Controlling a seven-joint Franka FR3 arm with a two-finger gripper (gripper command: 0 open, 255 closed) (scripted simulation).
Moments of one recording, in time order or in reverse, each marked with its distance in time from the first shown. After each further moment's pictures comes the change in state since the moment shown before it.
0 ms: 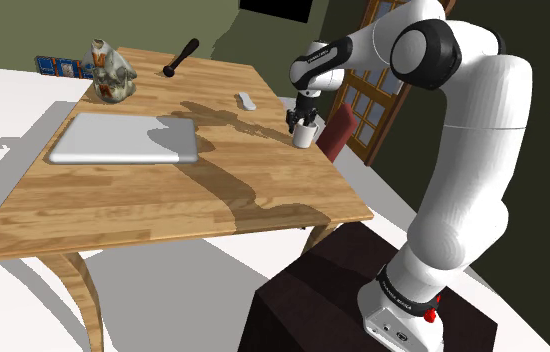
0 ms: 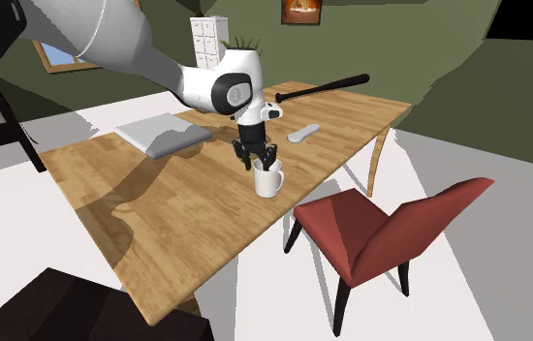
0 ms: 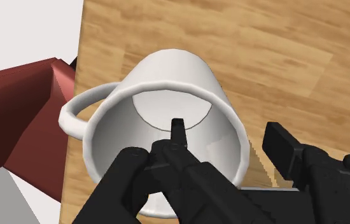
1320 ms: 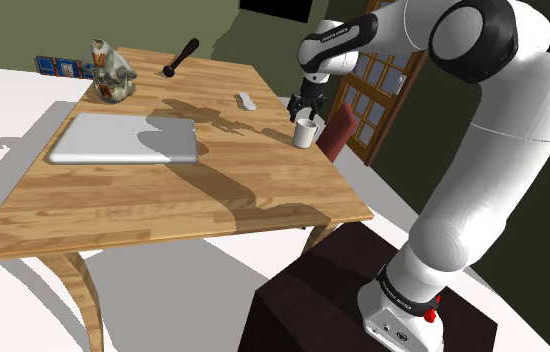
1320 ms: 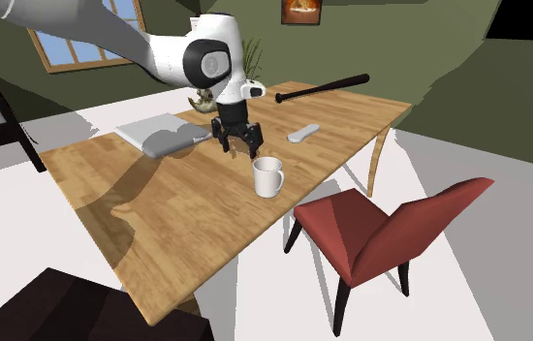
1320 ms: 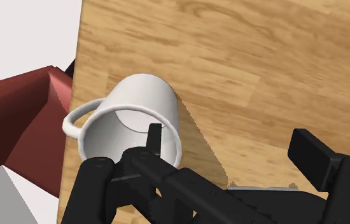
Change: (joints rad) arm 0.040 -0.211 0.005 -0.125 -0.032 -0.084 0.045
